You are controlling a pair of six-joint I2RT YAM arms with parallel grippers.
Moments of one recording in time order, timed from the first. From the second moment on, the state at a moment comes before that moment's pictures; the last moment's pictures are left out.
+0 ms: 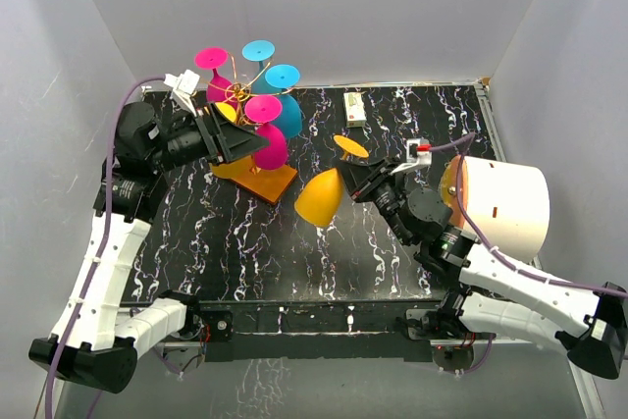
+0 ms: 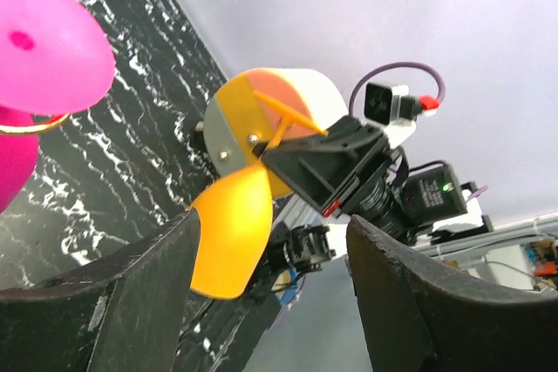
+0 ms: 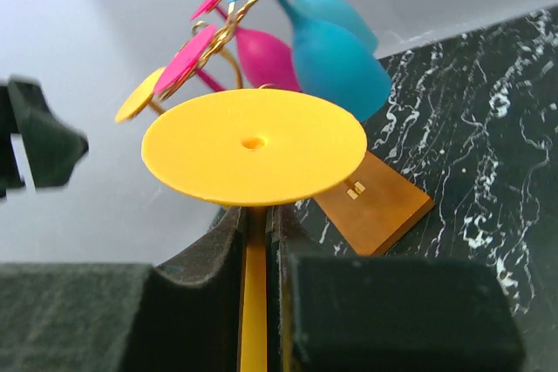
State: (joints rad) left arm -0.23 1.01 1.25 -0.40 0.82 -0.72; right arm 0.95 0.88 0.68 0.31 0.49 0.72
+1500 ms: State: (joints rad) left arm -0.23 0.99 1.06 -0.19 0.86 -1.17; right arm 0.96 1.20 0.85 0.58 -0.13 0.22
